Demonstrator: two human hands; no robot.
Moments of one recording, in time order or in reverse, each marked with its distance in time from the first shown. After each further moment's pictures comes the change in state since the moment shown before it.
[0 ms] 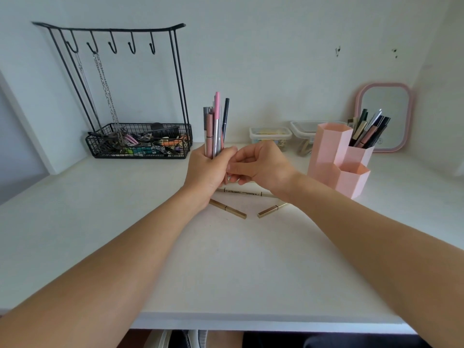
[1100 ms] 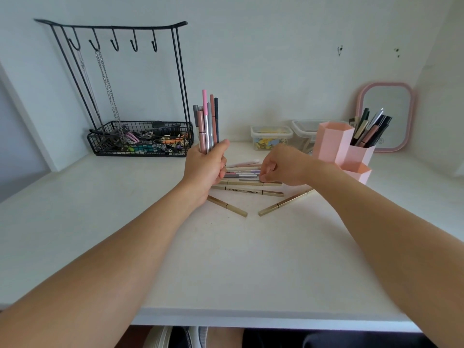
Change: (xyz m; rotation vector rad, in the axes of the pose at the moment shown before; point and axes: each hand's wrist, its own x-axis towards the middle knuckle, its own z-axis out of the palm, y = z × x) left_hand 0.011 -0.004 -0.006 -0.115 -0.006 -0.105; right_hand 0.016 0.014 -0.053 -1.008 -0.155 0.093
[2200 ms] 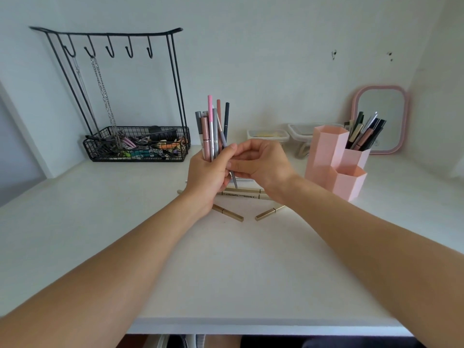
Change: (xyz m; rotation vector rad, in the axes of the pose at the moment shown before) left_hand -0.014 0.001 0.013 -0.060 0.002 0.009; right_hand -0.011 -0.054 0.019 1.240 0.300 -0.008
